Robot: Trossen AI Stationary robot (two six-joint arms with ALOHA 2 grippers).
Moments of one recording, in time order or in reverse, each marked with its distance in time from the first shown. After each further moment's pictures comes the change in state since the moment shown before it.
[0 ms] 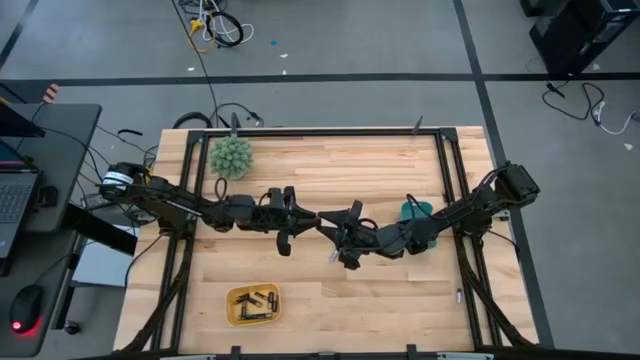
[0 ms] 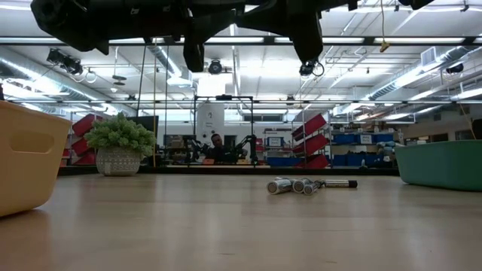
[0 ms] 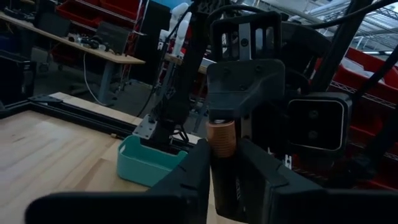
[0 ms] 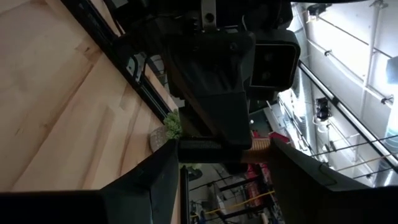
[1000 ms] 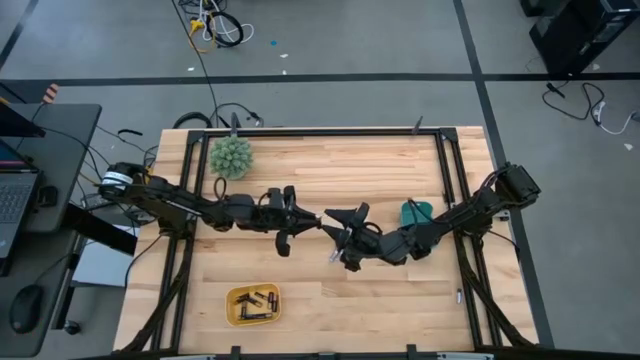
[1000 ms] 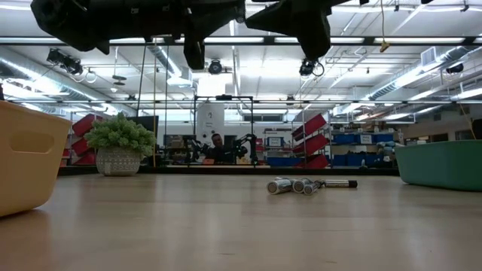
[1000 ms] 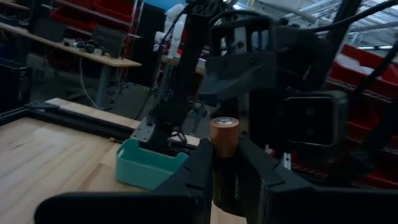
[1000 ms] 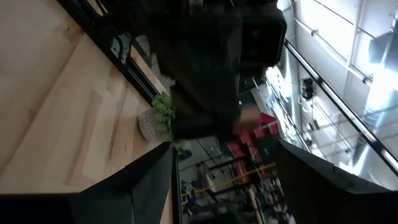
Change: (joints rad) left arm -0.002 -0.007 -0.001 0.006 0.022 0.030; right arm 0.047 0.000 0.000 0.003 0.168 -0.002
